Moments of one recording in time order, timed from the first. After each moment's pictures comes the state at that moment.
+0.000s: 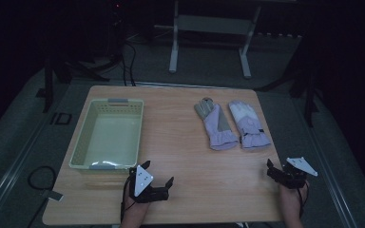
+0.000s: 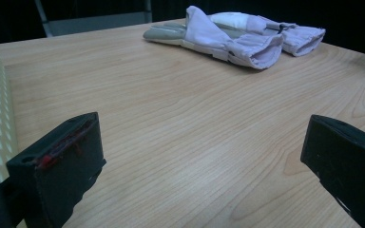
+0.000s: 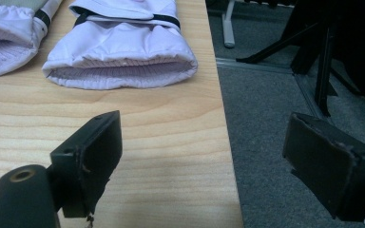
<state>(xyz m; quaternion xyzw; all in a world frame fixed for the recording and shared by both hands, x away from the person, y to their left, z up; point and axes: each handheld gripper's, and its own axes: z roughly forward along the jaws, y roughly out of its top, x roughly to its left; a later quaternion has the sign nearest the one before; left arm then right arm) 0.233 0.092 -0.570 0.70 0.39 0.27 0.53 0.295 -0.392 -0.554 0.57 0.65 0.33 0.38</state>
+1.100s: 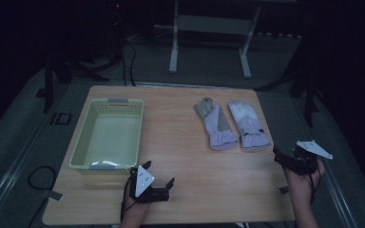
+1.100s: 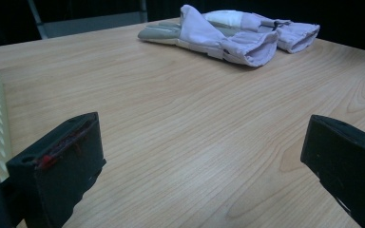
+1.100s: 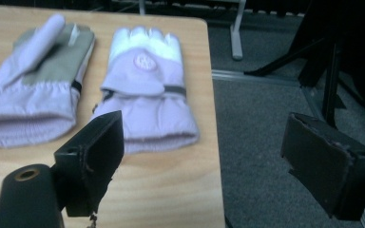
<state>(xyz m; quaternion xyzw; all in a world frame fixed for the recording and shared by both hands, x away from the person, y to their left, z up) 0.232 0.091 -0.570 0.71 0.38 0.27 0.52 0.310 -0.388 -0.479 0.57 0.65 0.35 0.37</state>
